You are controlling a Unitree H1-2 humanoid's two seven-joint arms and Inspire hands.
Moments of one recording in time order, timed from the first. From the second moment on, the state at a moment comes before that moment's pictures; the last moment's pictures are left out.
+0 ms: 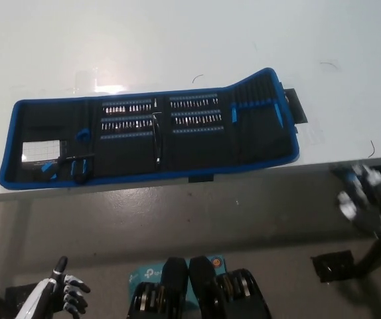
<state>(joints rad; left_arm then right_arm) 0.08 0.29 0.02 0.05 -0.08 0.17 -0.19 -0.28 -0.39 0.12 -0.05 -0.16 0.03 0.12</state>
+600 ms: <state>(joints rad) 0.08 0.28 0.02 0.05 -0.08 0.18 -0.20 -0.54 -0.30 0.14 0.03 -0.25 0.14 0.15</state>
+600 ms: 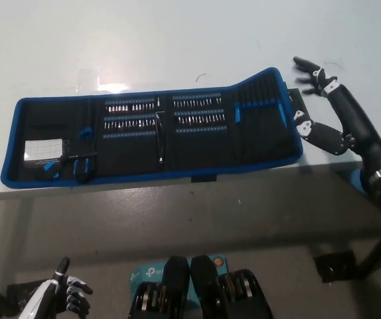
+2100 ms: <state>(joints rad) 0.09 0.25 0.03 0.05 -0.08 0.17 -0.20 -0.50 0.04 -0.02 0.41 -0.21 0.06 -0.12</state>
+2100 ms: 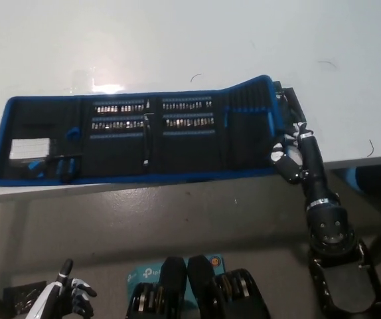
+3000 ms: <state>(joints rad) 0.08 0.26 0.03 0.04 -0.08 0.18 -0.21 -0.56 0.02 0.06 0.43 -0.21 -0.07 -0.13</state>
